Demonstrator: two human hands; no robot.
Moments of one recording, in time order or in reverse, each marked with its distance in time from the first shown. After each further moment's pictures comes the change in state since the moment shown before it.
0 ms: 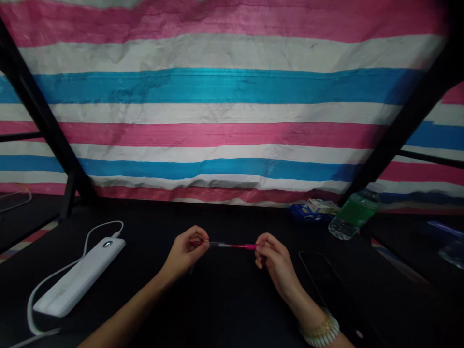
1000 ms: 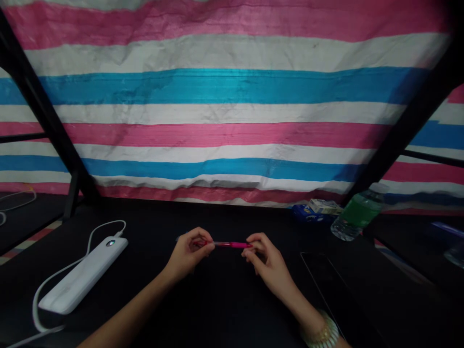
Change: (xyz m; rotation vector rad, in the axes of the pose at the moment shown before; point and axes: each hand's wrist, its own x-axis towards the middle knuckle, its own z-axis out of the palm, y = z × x) left_hand 0.000 -0.003 0.004 -0.052 -0.009 0.002; right_hand -0.006 0.004 0.004 -0.501 -0.137 -0.166
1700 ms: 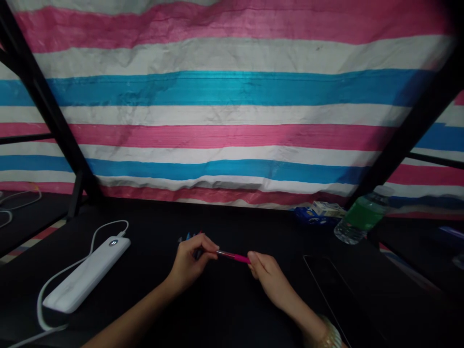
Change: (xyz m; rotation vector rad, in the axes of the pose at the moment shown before) left_hand -0.009 -0.003 0.006 0.172 0.101 0.299; right_hand -0.006 0.006 0.006 -0.120 -0.125 0.043
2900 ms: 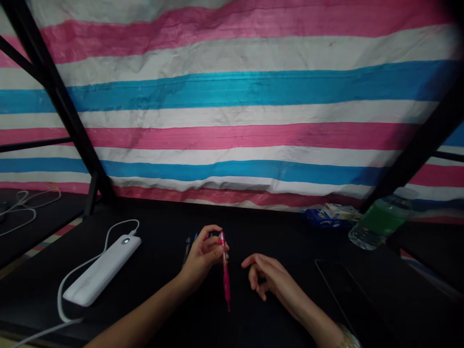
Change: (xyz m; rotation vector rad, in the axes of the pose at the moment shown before) left_hand 0.003 0.001 0.011 -0.727 -0.032 -0.423; right_hand 0.003 -0.002 0.004 0.552 -0.247 0.264
